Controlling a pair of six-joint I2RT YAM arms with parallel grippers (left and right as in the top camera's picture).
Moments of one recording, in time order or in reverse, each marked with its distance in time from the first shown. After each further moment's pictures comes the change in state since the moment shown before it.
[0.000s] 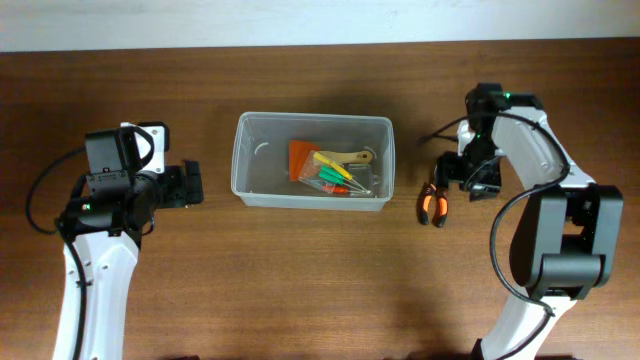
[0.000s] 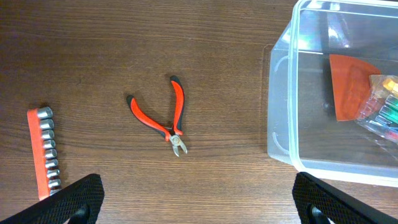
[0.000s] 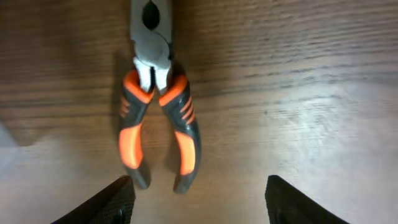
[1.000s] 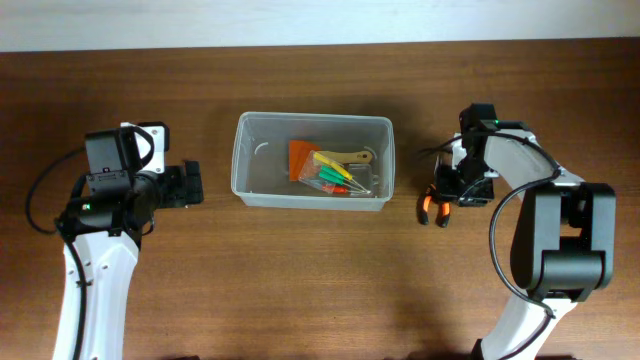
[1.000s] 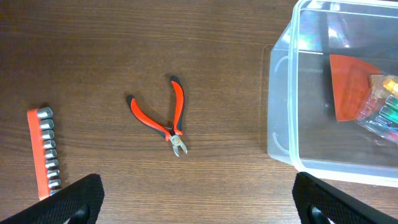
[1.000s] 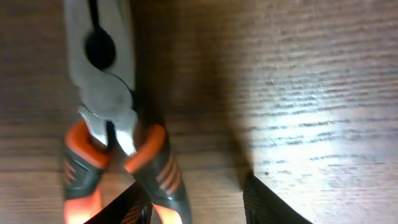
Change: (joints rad) left arm 0.000 0.000 0.000 0.000 0.000 0.000; right arm 0.000 -0.011 -0.189 0.262 0.051 -0.032
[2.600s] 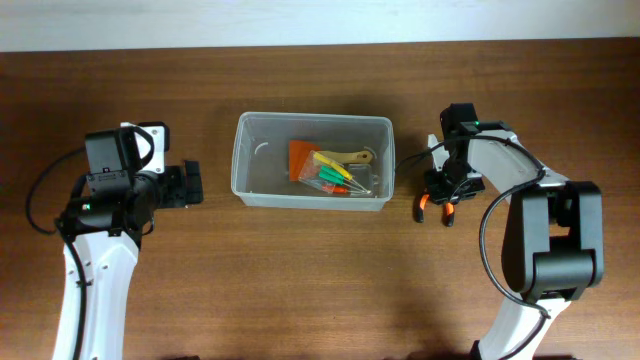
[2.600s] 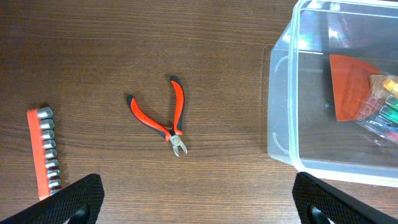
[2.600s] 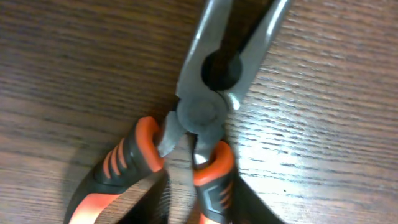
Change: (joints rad) left arm 0.000 0.000 0.000 0.000 0.000 0.000; right arm 0.077 -0.002 -0.003 0.048 0.066 -0.219
